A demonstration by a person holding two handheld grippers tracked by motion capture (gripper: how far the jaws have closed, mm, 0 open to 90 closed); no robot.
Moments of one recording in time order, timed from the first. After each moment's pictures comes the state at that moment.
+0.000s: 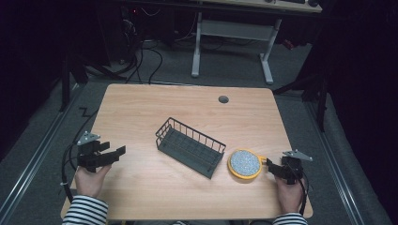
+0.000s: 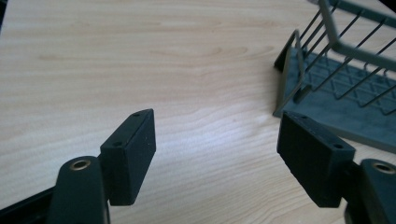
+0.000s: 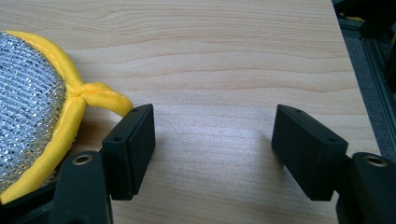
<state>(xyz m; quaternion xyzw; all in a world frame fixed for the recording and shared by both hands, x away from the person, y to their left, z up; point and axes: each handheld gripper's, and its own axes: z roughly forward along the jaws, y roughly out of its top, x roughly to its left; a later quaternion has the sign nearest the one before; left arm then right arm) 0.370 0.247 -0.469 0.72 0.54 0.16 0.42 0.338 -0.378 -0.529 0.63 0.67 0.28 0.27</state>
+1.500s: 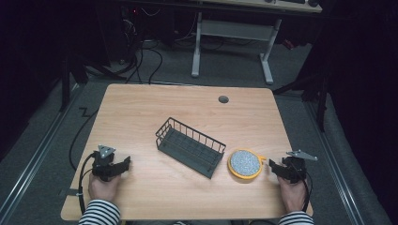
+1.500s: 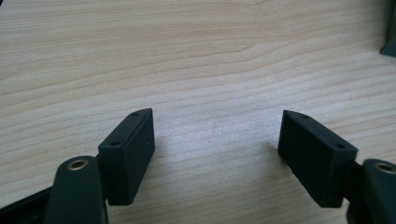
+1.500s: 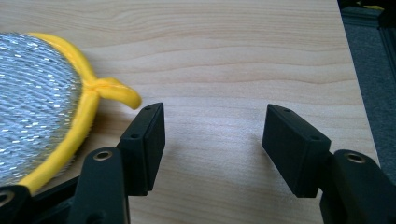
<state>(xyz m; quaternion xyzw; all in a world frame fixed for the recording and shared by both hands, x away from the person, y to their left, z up) 0.374 0.225 -0.537 0.73 0.55 0.24 0.33 0.331 -0.384 -0.519 0.63 0.68 0.30 0.24</state>
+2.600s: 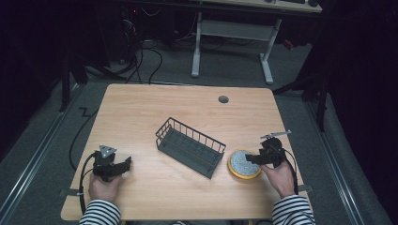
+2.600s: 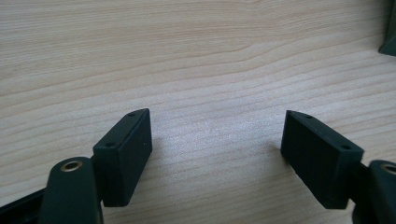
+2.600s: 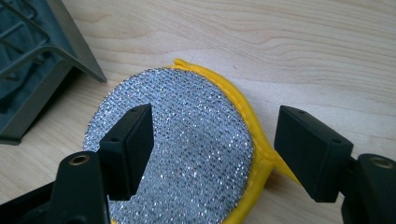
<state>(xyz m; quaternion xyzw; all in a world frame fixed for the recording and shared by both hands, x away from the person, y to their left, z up) 0.375 0.225 -0.537 0.73 0.55 0.24 0.33 0.382 -0.316 -0.472 0.56 0.78 0.26 0.10</state>
